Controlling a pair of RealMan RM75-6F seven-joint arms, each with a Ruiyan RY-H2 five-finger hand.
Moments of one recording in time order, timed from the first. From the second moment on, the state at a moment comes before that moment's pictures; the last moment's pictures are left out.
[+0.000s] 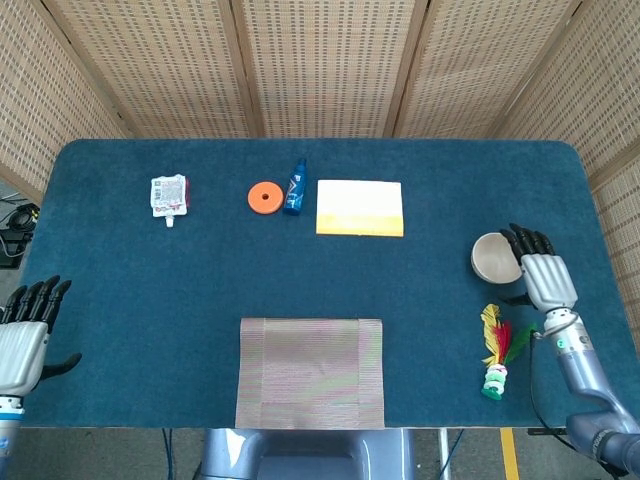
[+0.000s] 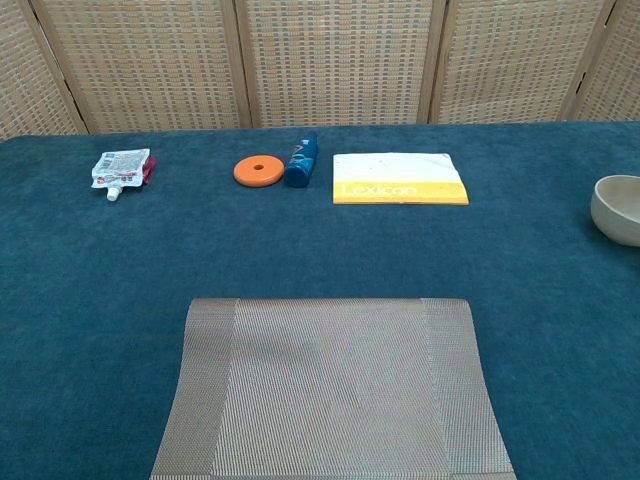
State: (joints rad) left arm -0.10 -1.10 -0.03 -1.77 1.47 1.44 0.25; right arm 0.44 -1.35 0.14 -1.12 -1.37 1.10 0.24
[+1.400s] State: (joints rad) left arm -0.54 -1.64 0.25 -1.13 2.15 1.26 -0.12; right arm 0.13 -1.18 0.07 -1.49 -1.43 1.45 -0.01
